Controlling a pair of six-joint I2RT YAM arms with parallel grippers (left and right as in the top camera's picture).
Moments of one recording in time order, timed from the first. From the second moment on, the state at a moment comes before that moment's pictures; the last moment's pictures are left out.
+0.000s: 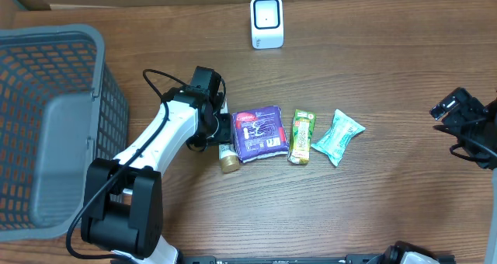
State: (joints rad) left arm -0.26 1.76 1.16 -0.86 0.15 -0.30; right arm -0.34 1.20 1.28 -1.14 -0.03 0.51
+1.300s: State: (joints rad) left arm -0.16 1.48 1.93 -1.68 -0.05 -0.28; right arm -0.35 1.20 1.28 -1.11 -0.03 0.51
